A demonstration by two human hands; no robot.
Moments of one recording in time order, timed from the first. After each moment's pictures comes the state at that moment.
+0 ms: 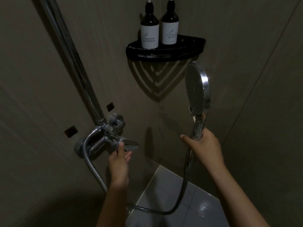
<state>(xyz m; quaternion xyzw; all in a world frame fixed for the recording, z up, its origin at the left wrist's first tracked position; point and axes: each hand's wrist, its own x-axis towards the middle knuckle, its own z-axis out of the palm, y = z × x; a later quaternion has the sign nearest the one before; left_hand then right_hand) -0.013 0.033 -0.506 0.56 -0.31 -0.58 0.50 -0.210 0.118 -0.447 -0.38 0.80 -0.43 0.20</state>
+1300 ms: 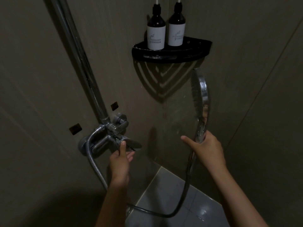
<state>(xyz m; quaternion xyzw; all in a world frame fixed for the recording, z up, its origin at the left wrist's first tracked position) -0.010 0.035 -0.503 0.56 -0.32 -0.57 0.51 -0.218 0.112 -0.458 -0.39 0.79 -0.42 0.21</state>
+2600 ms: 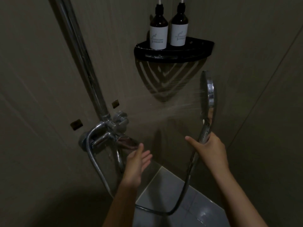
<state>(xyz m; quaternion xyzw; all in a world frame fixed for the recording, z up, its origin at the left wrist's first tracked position) -0.041 0.050 -0.526 0.51 -0.30 -0.69 0.41 -0.234 0.118 -0.463 -0.39 0.80 -0.42 0.20</state>
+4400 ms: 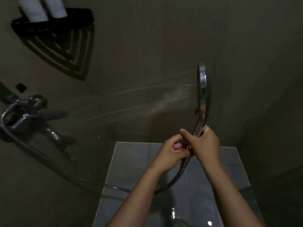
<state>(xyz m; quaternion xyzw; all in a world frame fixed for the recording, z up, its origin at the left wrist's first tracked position) -0.131 0.373 -0.525 0.13 -0.64 -0.75 0.04 -0.208 0.460 -0.499 -0.12 0.87 -0.49 0.04</state>
